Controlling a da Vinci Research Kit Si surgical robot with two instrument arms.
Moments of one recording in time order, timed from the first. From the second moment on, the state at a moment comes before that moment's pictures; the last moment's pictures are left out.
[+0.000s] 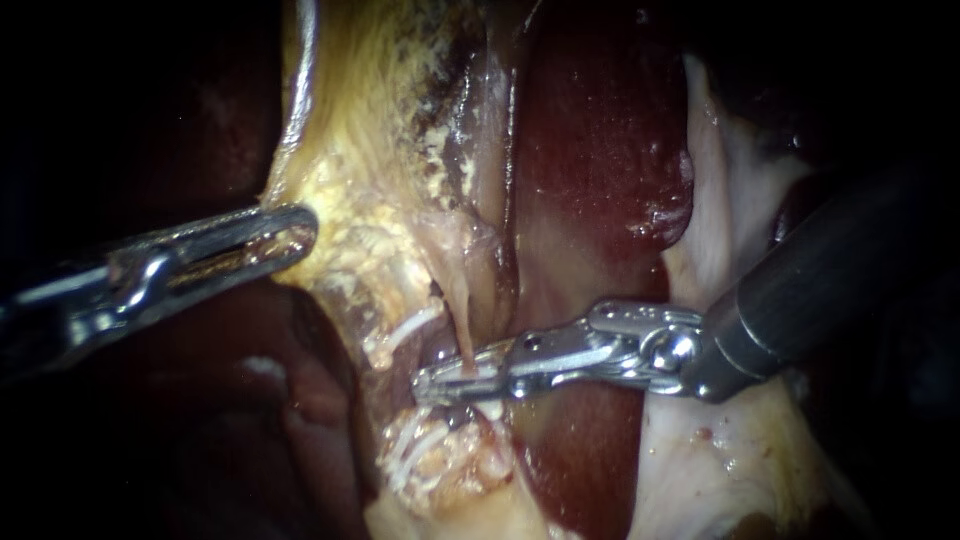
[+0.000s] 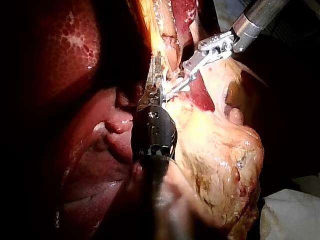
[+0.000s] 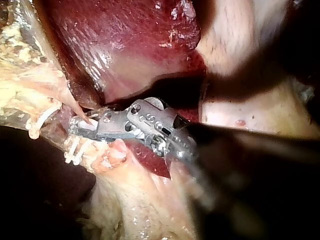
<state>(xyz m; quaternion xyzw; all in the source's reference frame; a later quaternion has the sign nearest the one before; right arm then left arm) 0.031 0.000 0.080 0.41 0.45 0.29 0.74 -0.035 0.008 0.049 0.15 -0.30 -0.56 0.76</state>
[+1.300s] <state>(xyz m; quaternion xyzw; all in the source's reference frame) 0.033 -0.001 0.077 0.37 0.54 0.21 0.73 -0.033 0.009 0.052 0.13 -0.30 -0.56 0.76</state>
